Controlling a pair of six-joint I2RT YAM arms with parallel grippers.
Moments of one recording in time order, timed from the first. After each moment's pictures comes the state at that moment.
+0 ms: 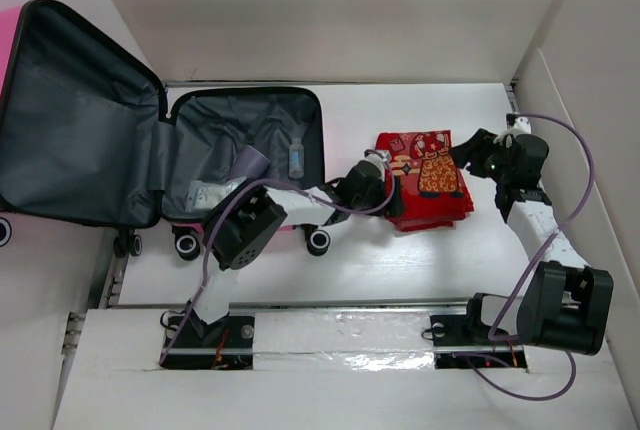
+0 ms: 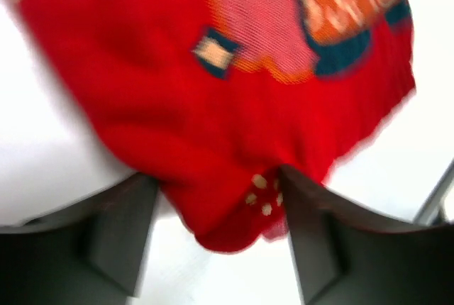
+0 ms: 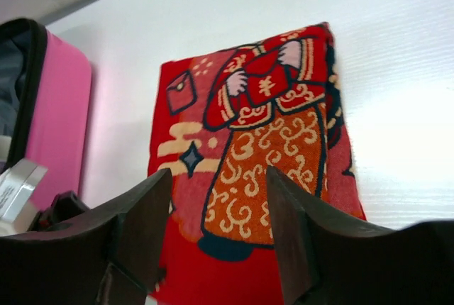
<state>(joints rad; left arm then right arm) -0.88 2.05 1.24 0.19 0.10 -0.66 -0.18 1.22 0.74 0.14 -0.41 0.37</state>
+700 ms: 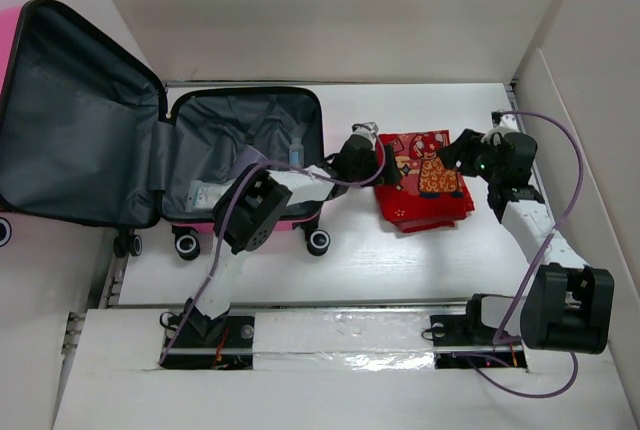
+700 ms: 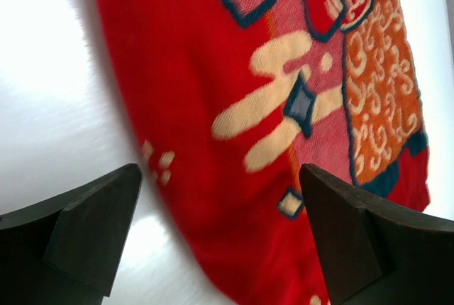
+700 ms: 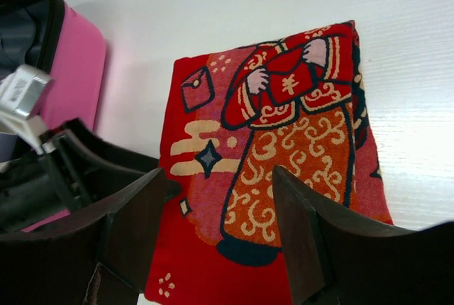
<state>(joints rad) -0.78 2.14 1.40 0.18 0.05 -0.70 -0.11 1.22 0.75 0.13 -0.41 0.33</state>
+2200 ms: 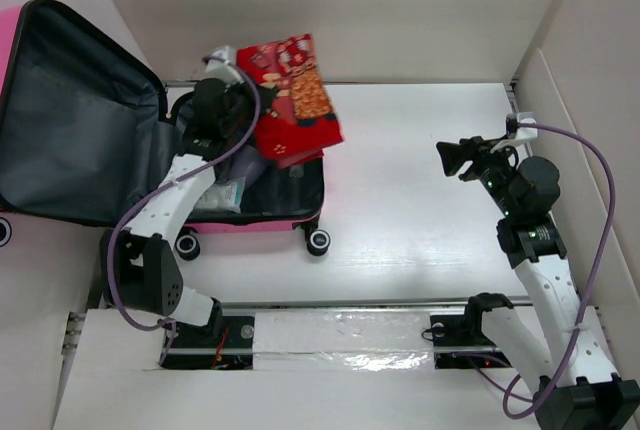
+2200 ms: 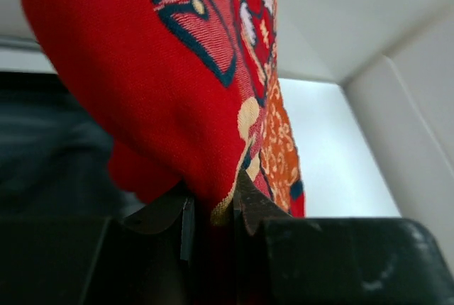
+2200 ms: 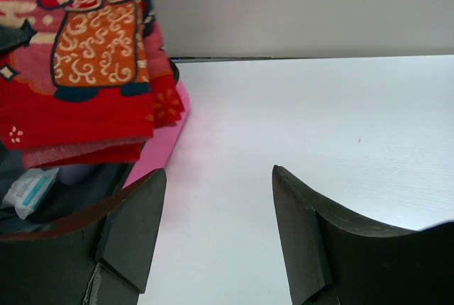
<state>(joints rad) -0.30 1.47 1.26 0.08 0.17 -0.52 0.09 0.75 0.77 0.00 -0.26 0.29</state>
